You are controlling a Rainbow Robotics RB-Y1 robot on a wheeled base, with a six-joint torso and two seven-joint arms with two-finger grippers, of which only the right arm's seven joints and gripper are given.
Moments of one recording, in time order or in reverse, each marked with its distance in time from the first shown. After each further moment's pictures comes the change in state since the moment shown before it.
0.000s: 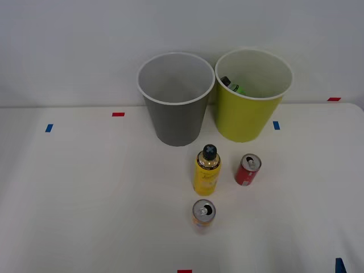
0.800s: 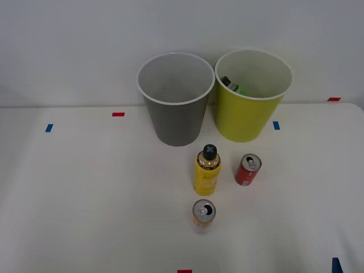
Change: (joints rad) arm -0.020 0.012 0.024 0.039 -0.038 -0.010 0.002
